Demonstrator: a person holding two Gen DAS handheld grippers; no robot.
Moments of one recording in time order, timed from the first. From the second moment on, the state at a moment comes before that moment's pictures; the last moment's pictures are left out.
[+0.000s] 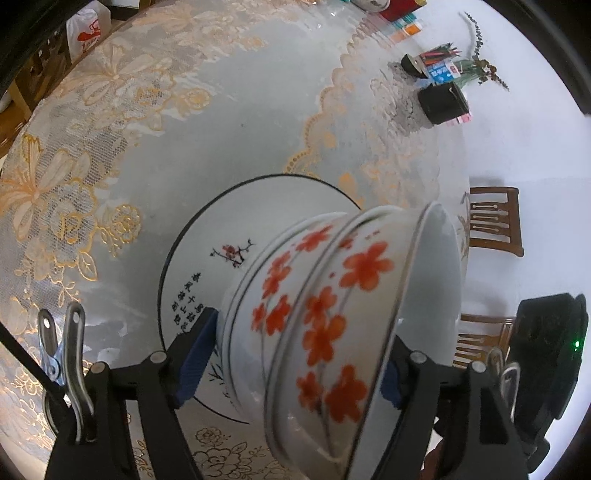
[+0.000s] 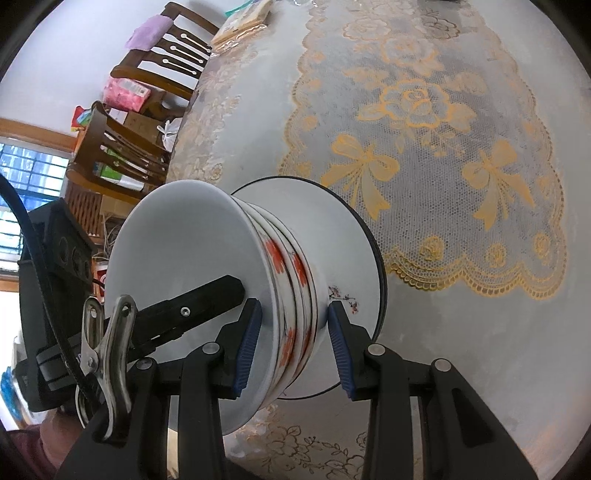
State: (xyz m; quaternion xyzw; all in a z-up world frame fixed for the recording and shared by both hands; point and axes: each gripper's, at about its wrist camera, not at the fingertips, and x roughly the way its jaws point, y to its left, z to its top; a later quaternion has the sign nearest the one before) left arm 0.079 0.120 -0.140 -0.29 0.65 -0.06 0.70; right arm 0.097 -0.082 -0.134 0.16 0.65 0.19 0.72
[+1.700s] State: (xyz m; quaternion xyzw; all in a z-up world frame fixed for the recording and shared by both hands) left arm 0.044 0.125 -0.059 -0.12 0.58 -0.02 0.80; right arm 0.059 -0.074 -0.068 0.07 0.61 0.17 0.77
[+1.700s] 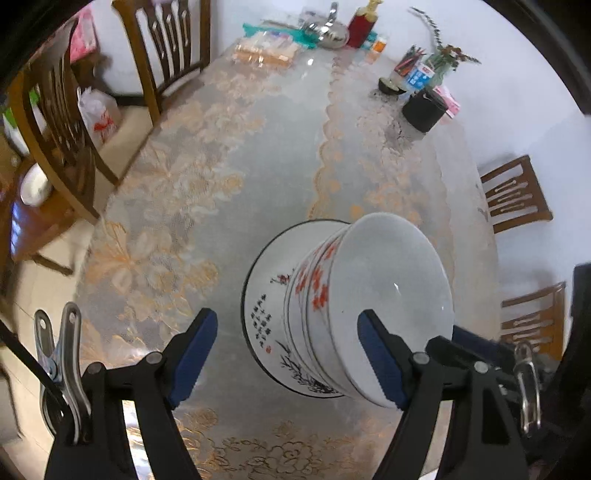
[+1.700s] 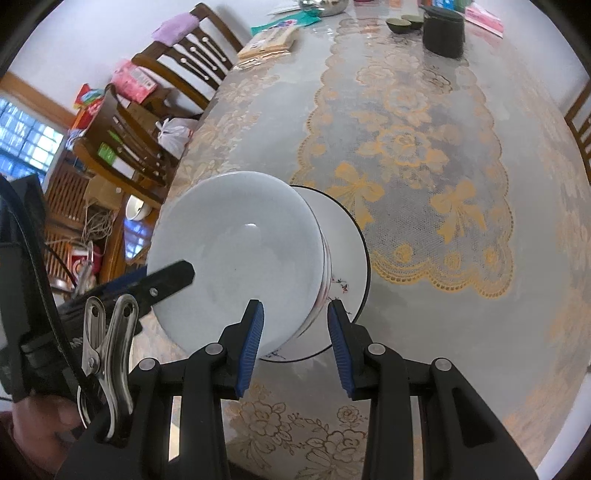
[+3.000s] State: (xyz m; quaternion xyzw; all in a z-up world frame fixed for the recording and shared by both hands) left arm 0.002 0.111 -0.021 -0.05 0.56 0.00 0.83; right arm 0.033 -0.075 -0.016 0.00 0.56 0.23 0.80
